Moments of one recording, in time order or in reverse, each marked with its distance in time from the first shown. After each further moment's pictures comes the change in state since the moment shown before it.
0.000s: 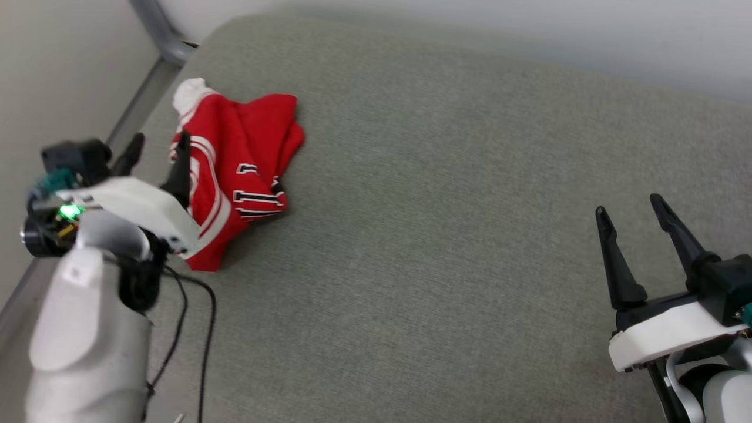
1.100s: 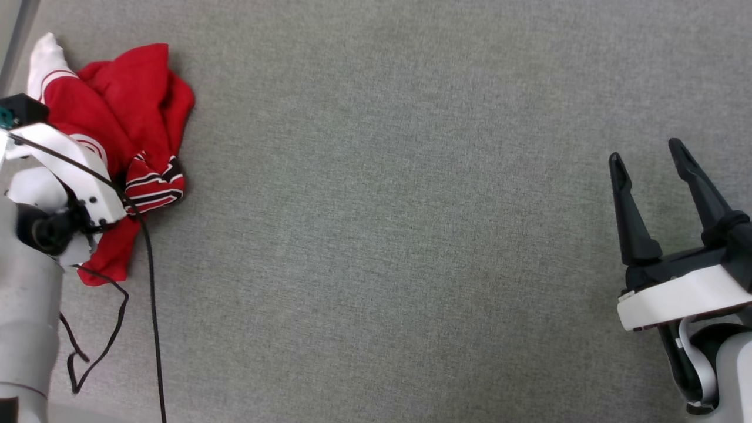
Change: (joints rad) left arm -0.313 0.243 -0.178 0.431 -0.353 0.006 0.685; right arm -0.113 -0.016 0.000 -0.026 0.014 0.000 -0.016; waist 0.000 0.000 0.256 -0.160
